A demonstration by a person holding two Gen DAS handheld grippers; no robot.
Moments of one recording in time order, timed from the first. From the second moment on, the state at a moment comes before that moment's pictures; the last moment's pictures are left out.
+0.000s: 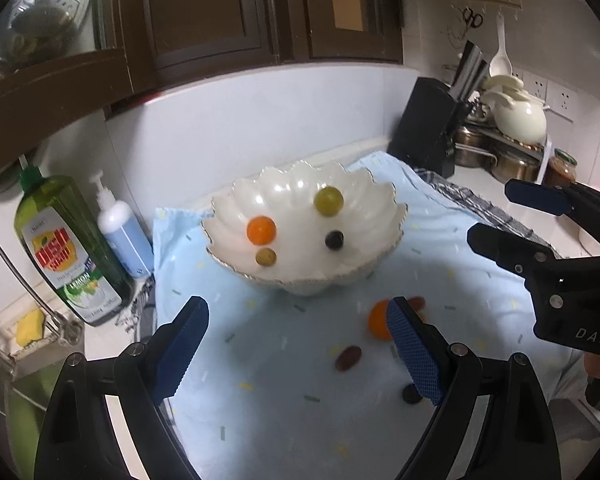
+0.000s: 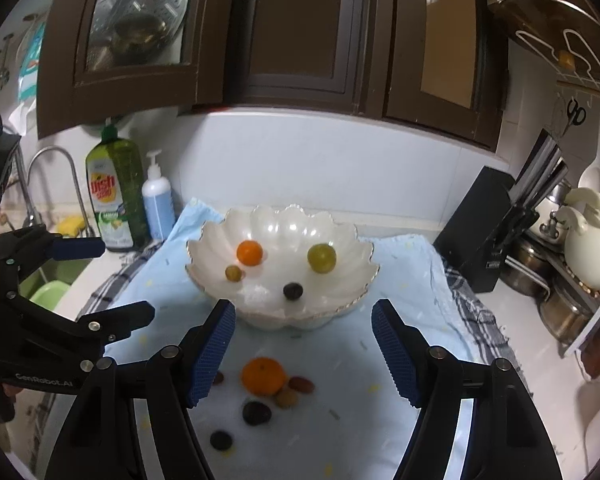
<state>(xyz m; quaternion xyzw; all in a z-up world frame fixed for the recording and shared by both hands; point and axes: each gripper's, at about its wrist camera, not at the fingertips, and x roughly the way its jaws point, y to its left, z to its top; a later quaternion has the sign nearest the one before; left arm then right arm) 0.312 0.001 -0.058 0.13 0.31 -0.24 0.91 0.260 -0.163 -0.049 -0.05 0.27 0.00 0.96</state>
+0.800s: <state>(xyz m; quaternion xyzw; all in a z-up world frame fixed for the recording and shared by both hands) 0.317 -0.013 -0.133 0.19 0.35 -0.31 0.86 0.267 -0.147 -0.131 -0.05 0.38 0.04 0.92</state>
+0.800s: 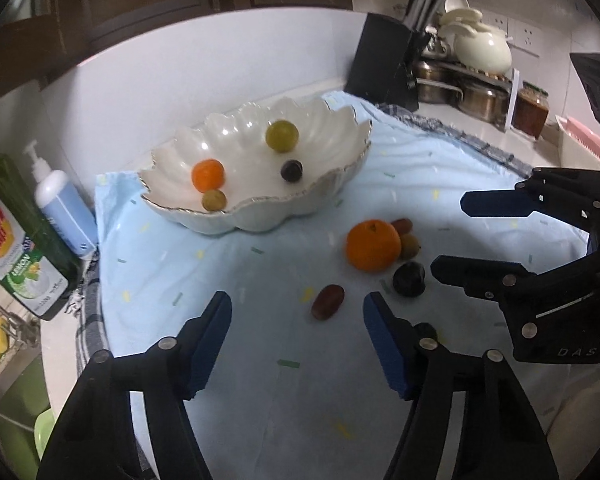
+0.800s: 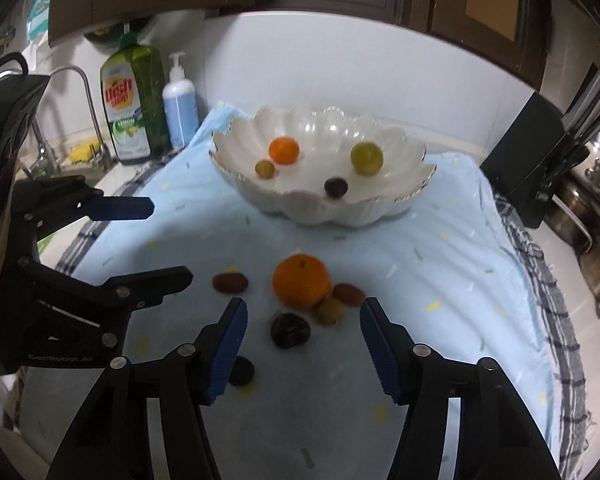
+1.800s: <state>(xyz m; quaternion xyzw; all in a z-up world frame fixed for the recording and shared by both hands) 0.345 -0.039 -0.180 0.17 0.41 -0.34 0.83 0.293 -0.144 -0.176 -0.04 0.45 0.07 0.89</state>
